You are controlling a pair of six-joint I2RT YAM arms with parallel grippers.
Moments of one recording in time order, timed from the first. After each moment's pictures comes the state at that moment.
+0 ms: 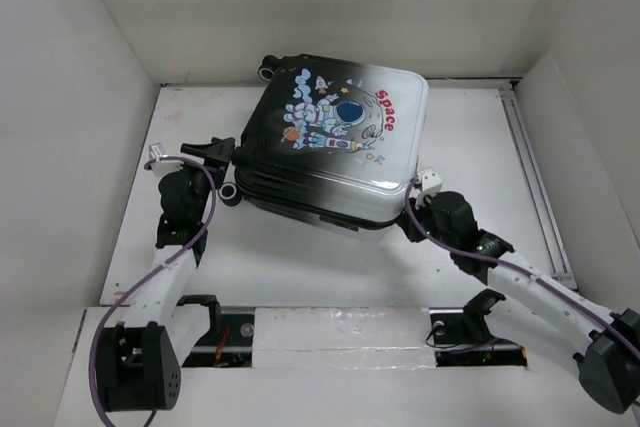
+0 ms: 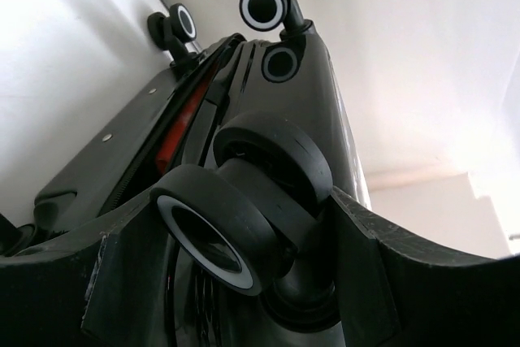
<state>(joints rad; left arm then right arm) 0.00 0.94 0.44 0.43 0.10 -1.17 0.60 0.86 0.44 -0.10 0.01 0.21</state>
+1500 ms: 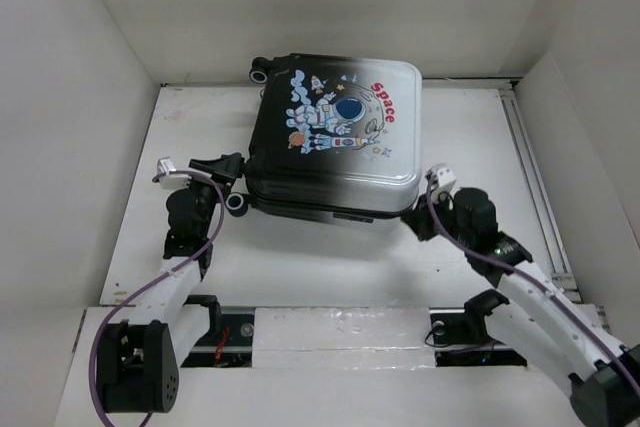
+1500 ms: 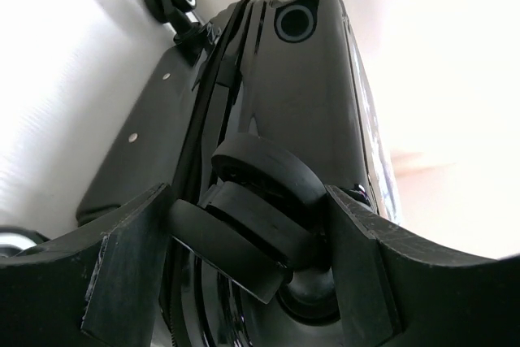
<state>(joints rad) -0.02 0.91 0.27 0.59 0.08 -1.12 0.39 0.76 0.49 -0.19 -0.24 0.18</state>
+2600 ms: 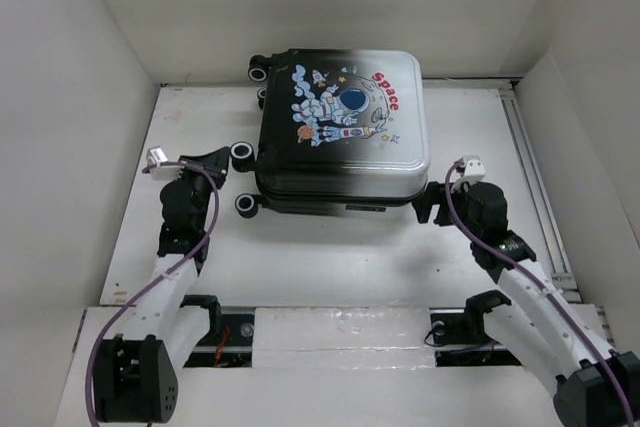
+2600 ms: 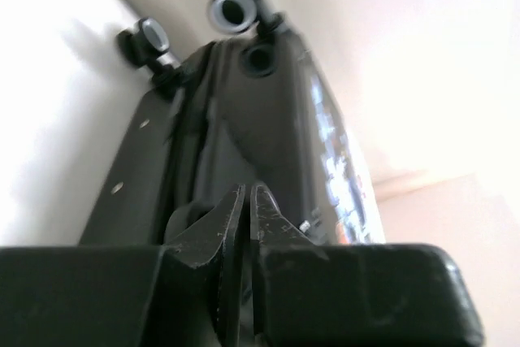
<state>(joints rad) -0.05 0.85 0.36 0.48 0.01 -1.09 0.30 0.73 0.46 -0.15 -0.04 0.27</state>
